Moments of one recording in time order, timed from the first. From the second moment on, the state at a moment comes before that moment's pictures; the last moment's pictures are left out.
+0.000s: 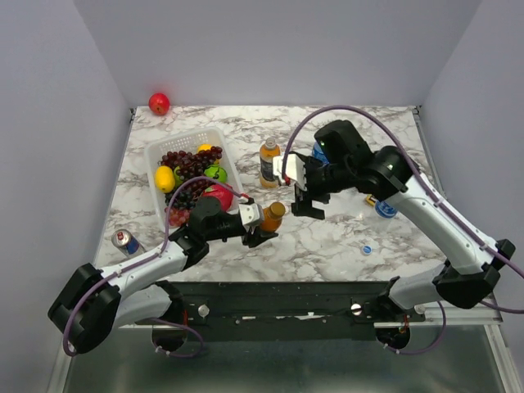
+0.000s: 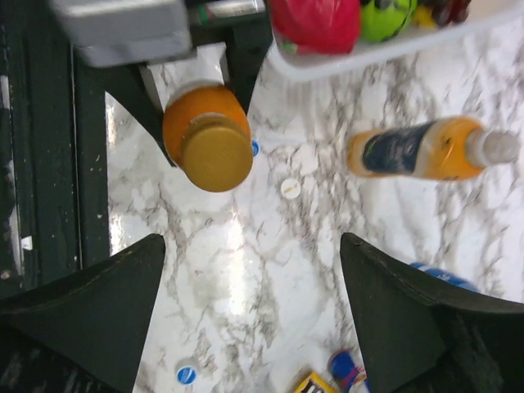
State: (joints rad) left arm -0.70 1.08 0.42 0.48 0.63 0.18; right arm 0.82 1.42 1.70 -1.12 -0.36 -0.74
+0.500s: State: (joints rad) left arm -0.69 1.10 0.49 0.42 0.73 0.15; right arm 0.86 1.52 1.70 -1.12 -0.55 -0.96
